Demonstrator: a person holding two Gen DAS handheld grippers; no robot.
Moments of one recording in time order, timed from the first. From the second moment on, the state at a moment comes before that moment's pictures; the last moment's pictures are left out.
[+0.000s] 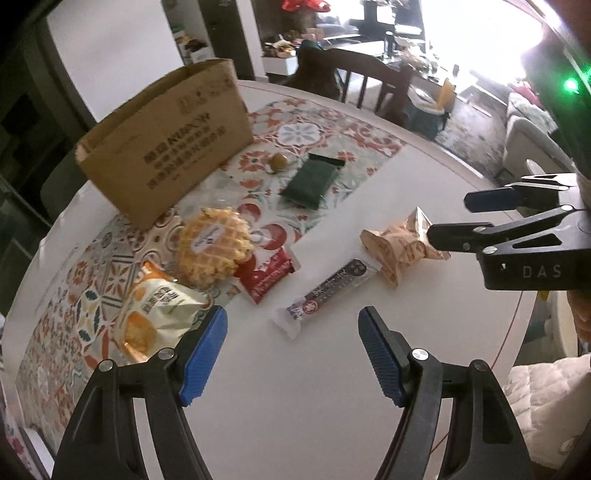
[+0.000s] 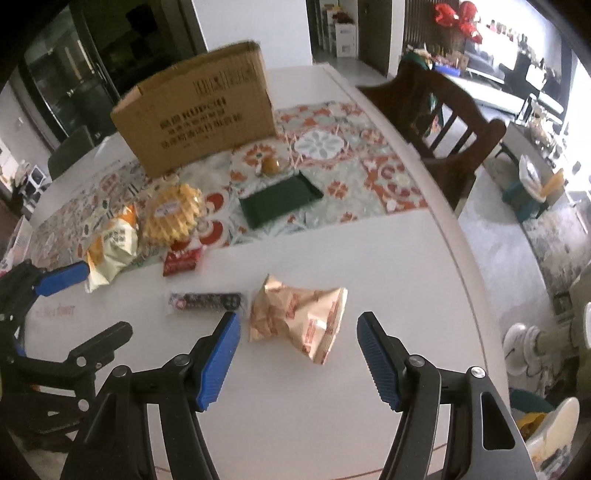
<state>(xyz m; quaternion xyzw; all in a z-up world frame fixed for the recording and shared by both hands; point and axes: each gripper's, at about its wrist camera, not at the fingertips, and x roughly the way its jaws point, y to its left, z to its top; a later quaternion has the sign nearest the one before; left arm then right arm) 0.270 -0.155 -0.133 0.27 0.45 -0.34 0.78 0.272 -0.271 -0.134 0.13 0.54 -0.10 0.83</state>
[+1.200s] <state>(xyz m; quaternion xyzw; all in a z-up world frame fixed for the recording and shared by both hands) 0.302 -0.202 -0.213 0.29 0.50 -0.43 0.70 0.314 -0.279 -0.197 0.17 0.59 -0.11 0.78</state>
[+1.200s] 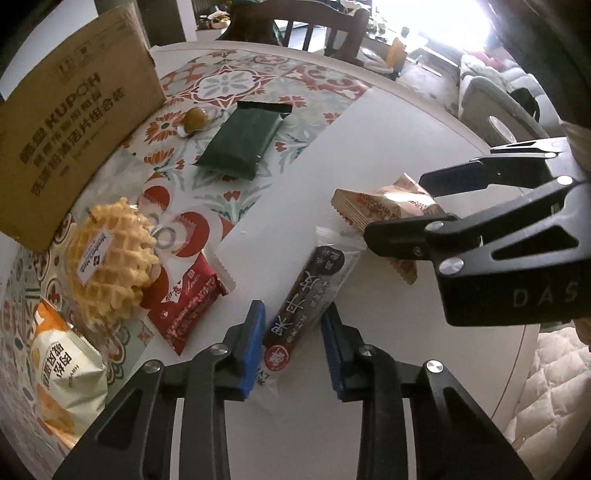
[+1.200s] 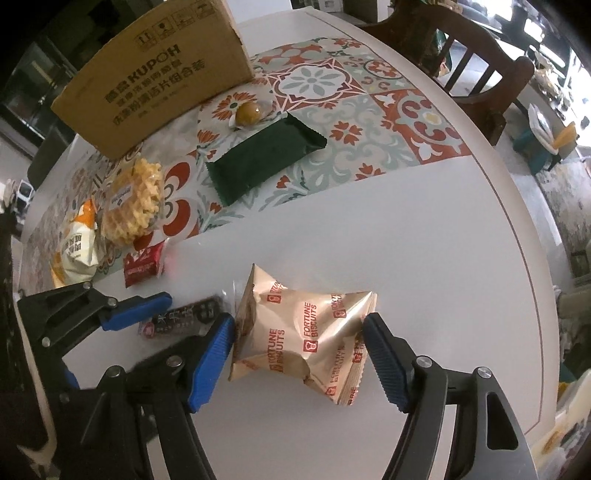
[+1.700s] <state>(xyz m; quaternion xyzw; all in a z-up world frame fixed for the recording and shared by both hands) 0.303 -0.177 -0.205 0.19 0.55 -0.40 0.71 0.307 -0.273 -0.186 0.15 0.58 -0.09 0.80</state>
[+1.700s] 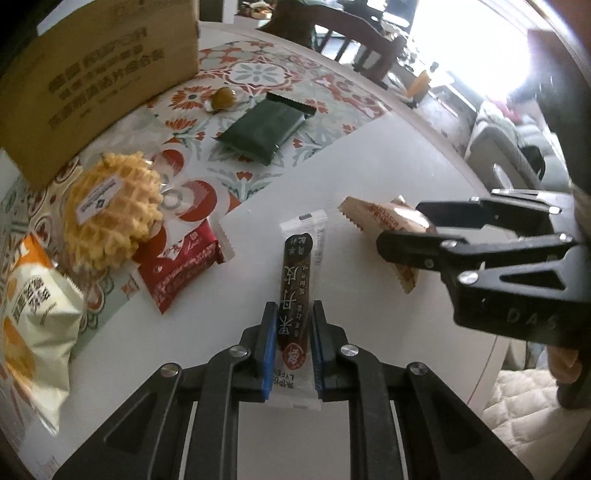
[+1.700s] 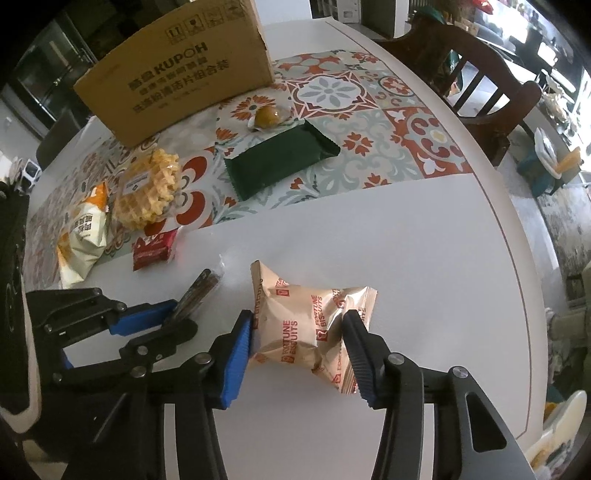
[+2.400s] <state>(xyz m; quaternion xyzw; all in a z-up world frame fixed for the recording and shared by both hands) 0.316 -0.137 -0.103 0.09 0.47 -0.34 0.81 0.312 -0.243 -0.109 0.08 0.50 -0.06 0.86</state>
